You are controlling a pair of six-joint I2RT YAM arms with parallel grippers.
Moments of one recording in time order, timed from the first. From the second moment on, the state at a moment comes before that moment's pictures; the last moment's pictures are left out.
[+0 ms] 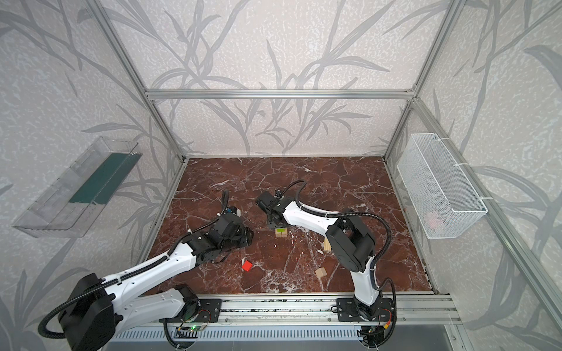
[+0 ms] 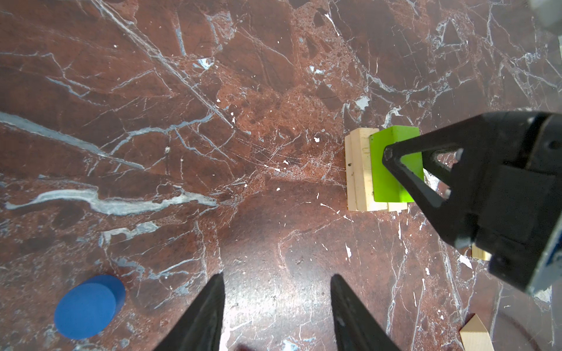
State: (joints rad) left arm -0.68 1.12 0.62 -0.41 -0.13 -0.76; right arm 0.87 1.96 1.47 -0.72 0.26 0.76
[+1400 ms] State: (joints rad) left arm -0.98 1.29 0.67 -0.26 -0.04 -0.87; right arm 0.52 1.37 0.72 -0.65 0.16 0.60
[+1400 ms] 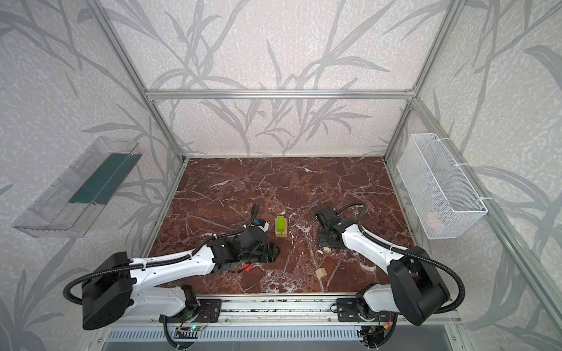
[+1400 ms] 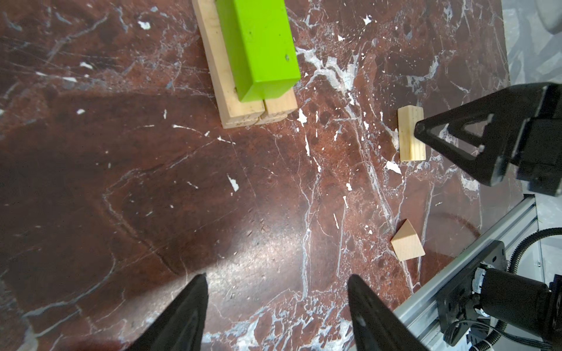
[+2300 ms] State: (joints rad) left arm -0.98 1.30 0.69 -0.24 -0.04 -0.86; right arm 0.52 1.48 0.73 -0.59 0.13 0.61
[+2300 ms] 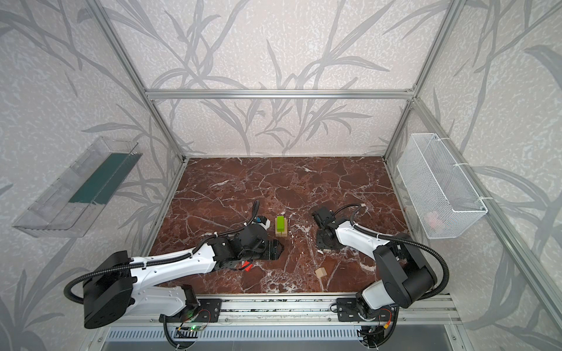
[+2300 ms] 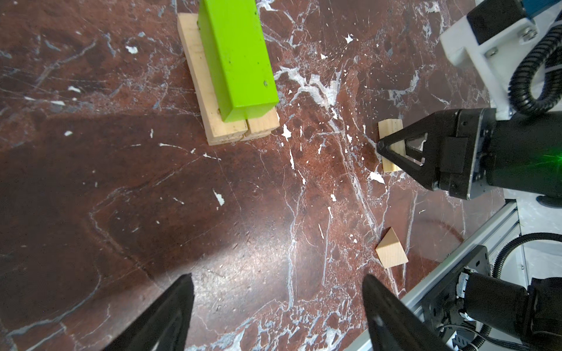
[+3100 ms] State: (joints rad) left arm -0.98 1.19 0.69 -0.29 -0.11 -0.84; right arm 0.59 1.39 0.84 -0.74 0.16 0.60
